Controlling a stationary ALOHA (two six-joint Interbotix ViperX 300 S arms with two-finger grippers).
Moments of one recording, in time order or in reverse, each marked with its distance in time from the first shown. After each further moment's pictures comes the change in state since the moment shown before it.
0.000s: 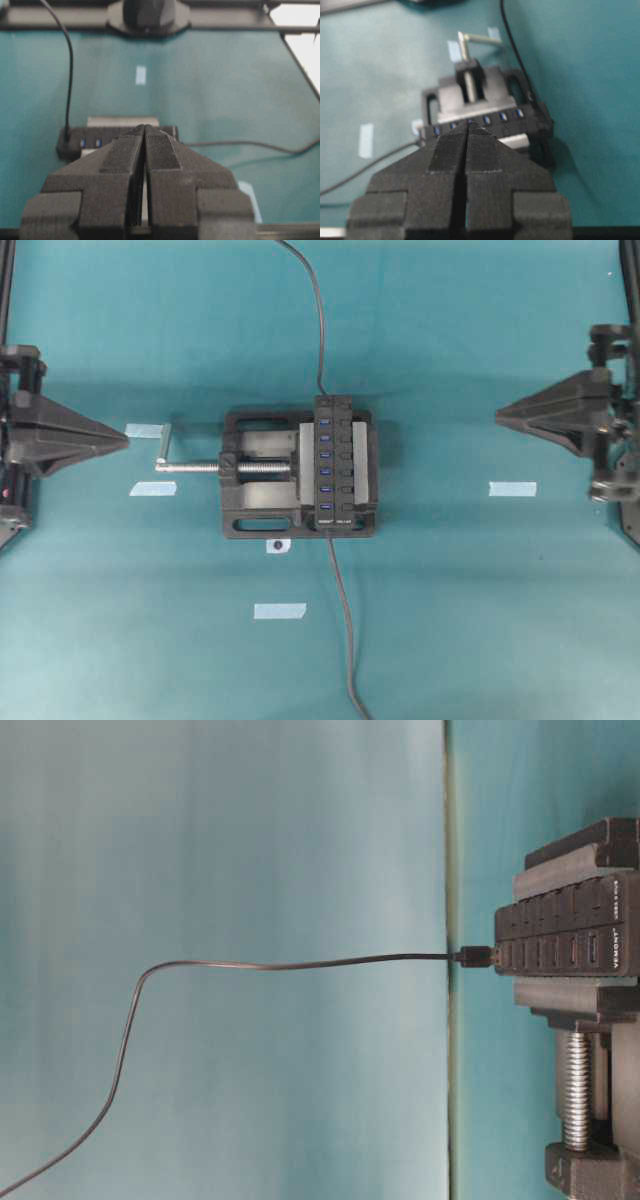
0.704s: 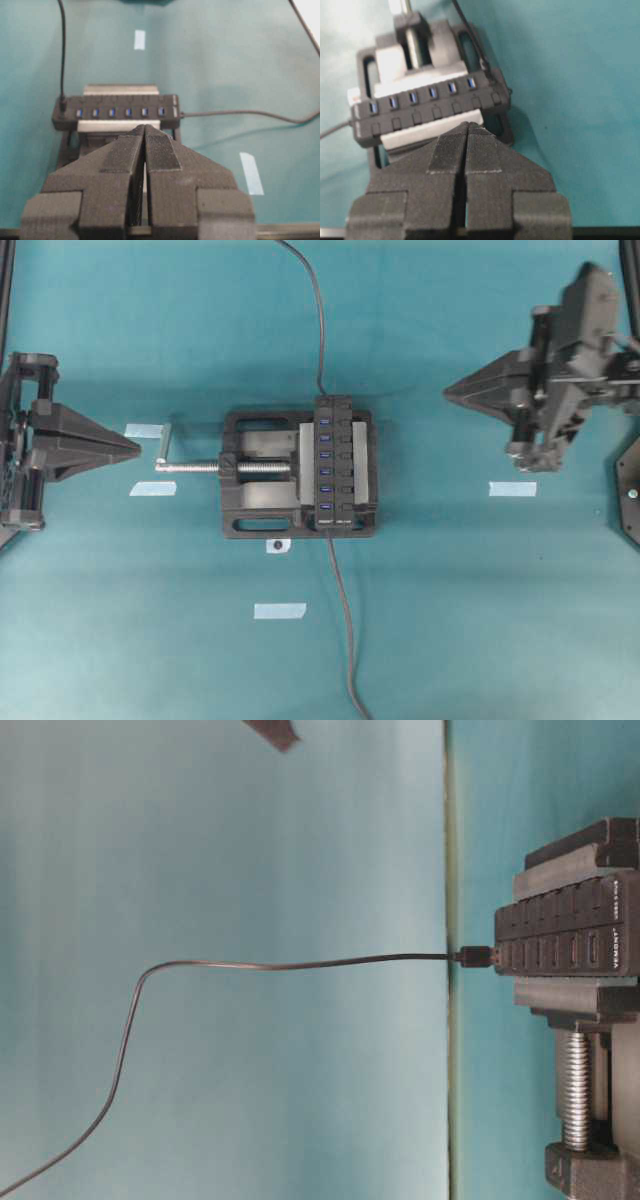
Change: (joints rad) left arm -0.003 0.034 -0.006 0.002 0.057 0.000; right arm -0.086 0.276 -0.103 -0.058 0.023 0.000
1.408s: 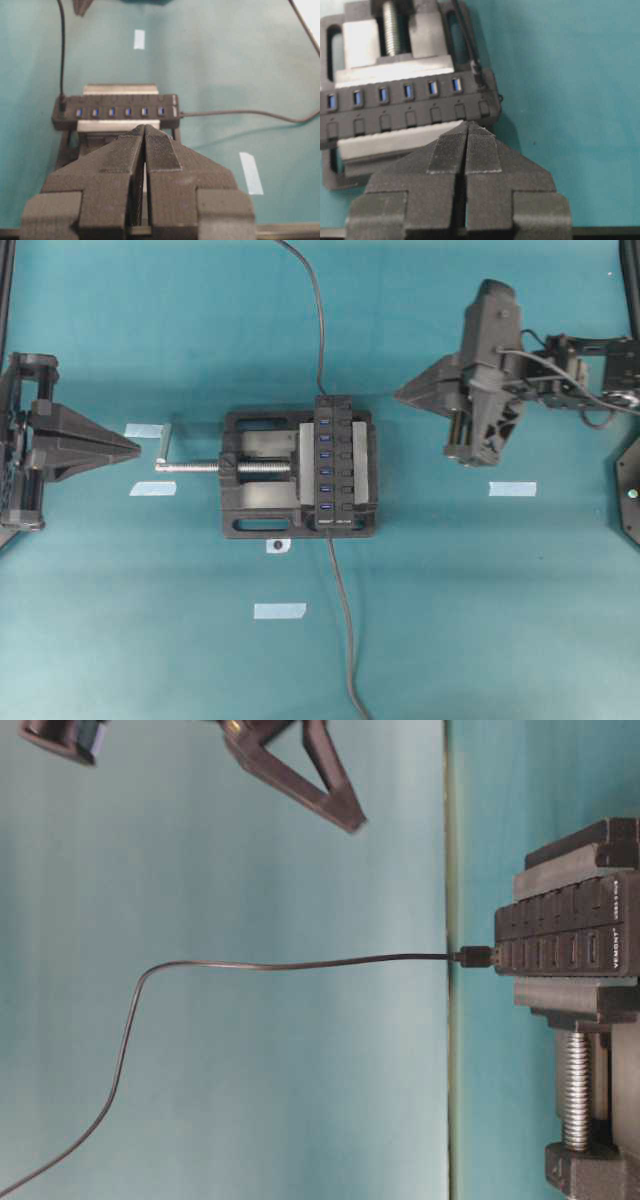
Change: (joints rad) left arm 0.000 0.000 0.000 -0.002 0.000 0.000; right arm -0.015 0.265 -0.114 -0.021 -0.071 -0.132
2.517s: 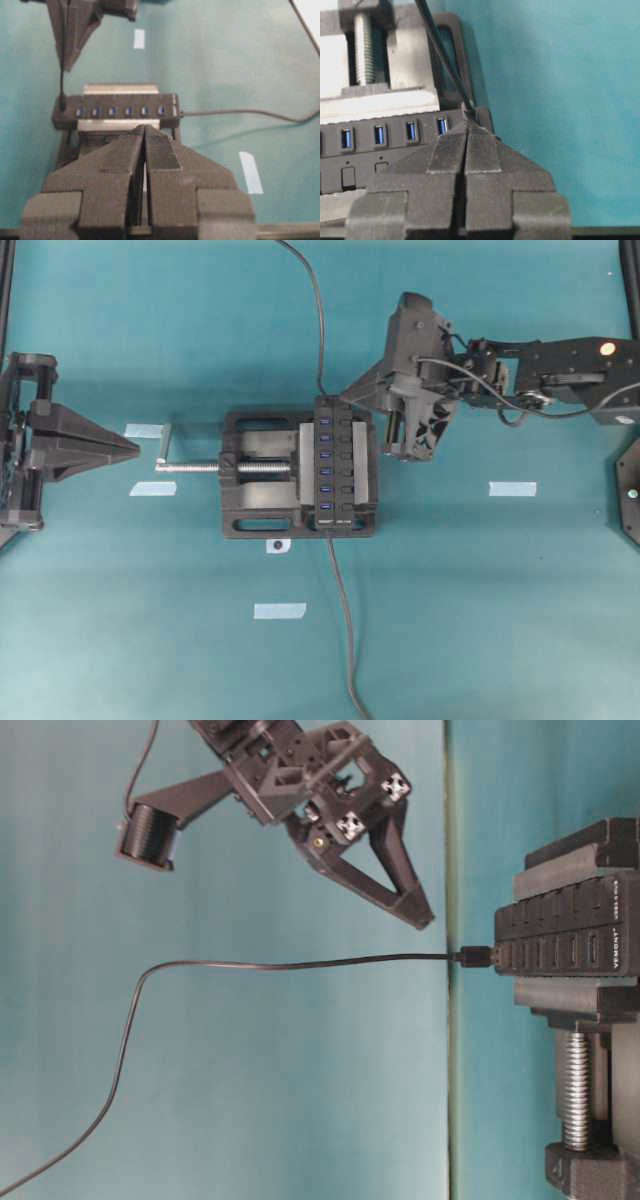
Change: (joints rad) left arm 0.000 -0.009 0.000 0.000 0.006 0.000; right arm -0.009 0.267 -0.129 -0.002 -0.109 -0.044
